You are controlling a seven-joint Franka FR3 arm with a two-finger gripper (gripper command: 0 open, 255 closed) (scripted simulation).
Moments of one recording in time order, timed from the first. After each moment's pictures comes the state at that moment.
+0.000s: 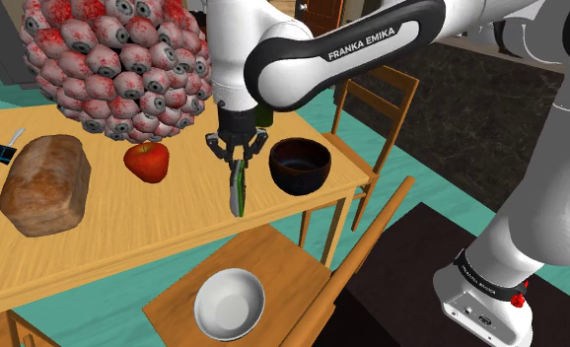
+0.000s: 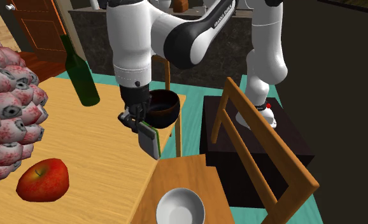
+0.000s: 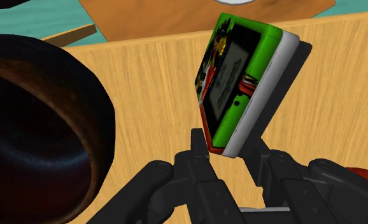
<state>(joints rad) 0.14 0.26 0.60 -1.78 -0.27 2.05 1.15</state>
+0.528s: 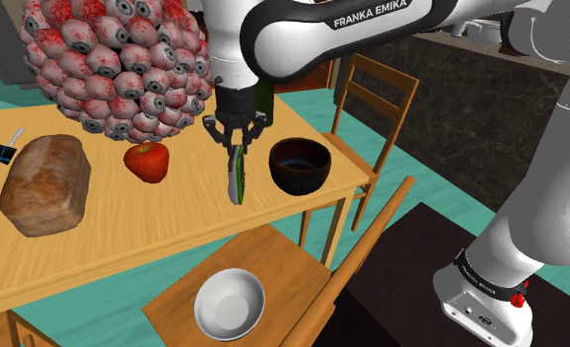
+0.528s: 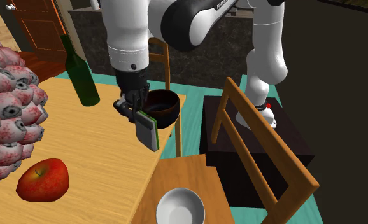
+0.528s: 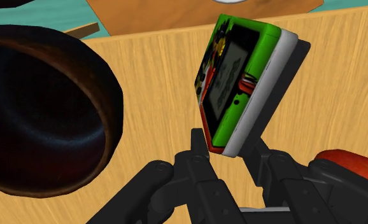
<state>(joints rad) 0.14 0.23 0.61 -1.71 -0.25 1.95 1.13</state>
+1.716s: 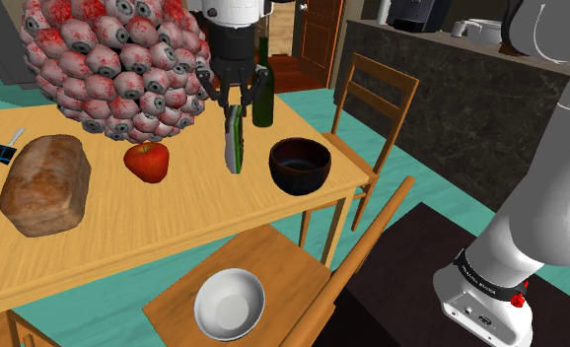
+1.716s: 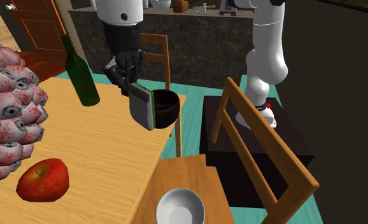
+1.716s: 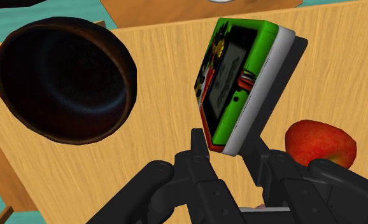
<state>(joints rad) 0.15 0.23 0.62 -1.47 -0.23 1.71 1.10</state>
